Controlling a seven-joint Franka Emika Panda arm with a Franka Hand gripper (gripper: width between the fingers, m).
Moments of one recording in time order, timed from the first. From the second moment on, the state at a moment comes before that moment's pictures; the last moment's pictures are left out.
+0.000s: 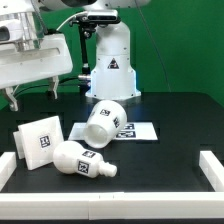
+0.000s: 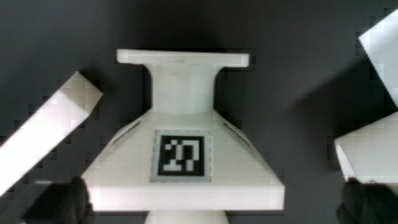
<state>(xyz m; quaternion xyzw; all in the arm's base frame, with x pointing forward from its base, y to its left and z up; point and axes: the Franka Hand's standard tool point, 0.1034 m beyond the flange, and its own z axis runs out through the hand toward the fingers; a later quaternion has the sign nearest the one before) 0.443 -0.180 0.101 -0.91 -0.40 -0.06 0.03</state>
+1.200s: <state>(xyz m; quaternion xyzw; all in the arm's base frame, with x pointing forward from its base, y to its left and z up) 0.430 -0.189 0.101 -0.92 -0.38 -0.06 0.02</state>
